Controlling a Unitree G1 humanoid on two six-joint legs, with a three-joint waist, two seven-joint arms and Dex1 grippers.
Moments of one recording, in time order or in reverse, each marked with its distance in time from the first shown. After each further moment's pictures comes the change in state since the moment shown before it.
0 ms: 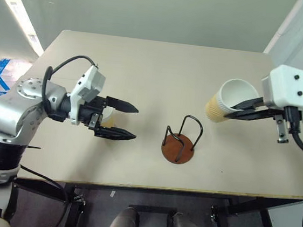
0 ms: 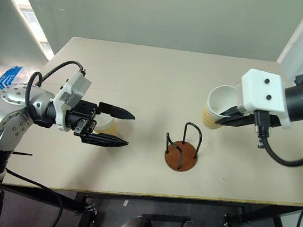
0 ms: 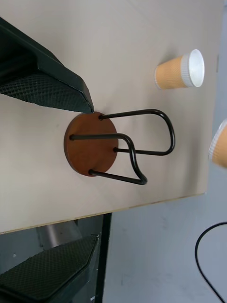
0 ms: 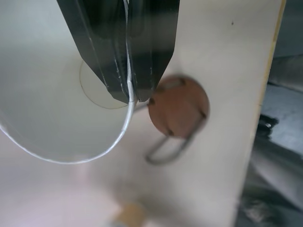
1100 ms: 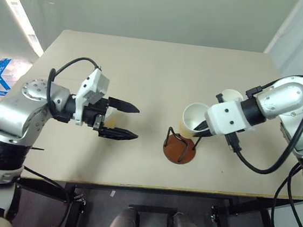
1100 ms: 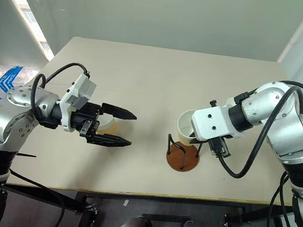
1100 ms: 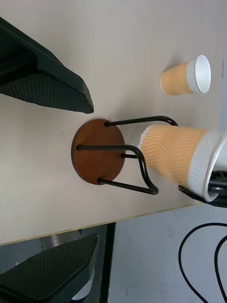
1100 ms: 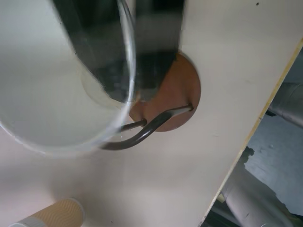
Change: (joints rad) left arm 0.018 -0.011 0.001 -0.002 0.019 -0.020 0.034; right arm 0.044 0.183 0.194 0.117 -0.259 -0.281 0.026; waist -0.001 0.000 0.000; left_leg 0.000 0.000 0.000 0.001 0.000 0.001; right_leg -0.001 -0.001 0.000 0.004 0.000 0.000
